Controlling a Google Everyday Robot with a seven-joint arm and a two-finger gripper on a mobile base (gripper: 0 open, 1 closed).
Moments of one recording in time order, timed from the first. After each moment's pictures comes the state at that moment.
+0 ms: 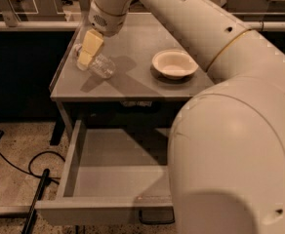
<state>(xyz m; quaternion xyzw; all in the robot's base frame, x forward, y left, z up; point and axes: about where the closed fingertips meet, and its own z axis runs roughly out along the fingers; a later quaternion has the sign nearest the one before) 0.687 0.114 0.912 -0.55 0.81 0.09 0.20</state>
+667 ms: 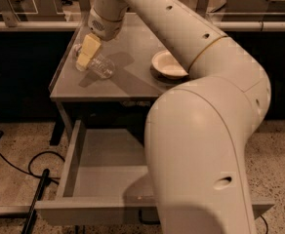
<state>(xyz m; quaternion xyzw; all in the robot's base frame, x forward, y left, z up) 0.716 0.130 0.883 -0.53 0.82 0.10 0.19</state>
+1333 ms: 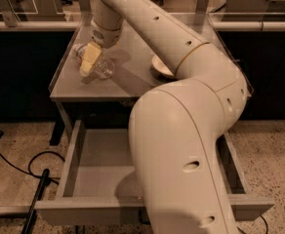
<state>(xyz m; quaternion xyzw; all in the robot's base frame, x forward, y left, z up) 0.746 0.131 0.843 -0.52 0.83 0.09 0.17</state>
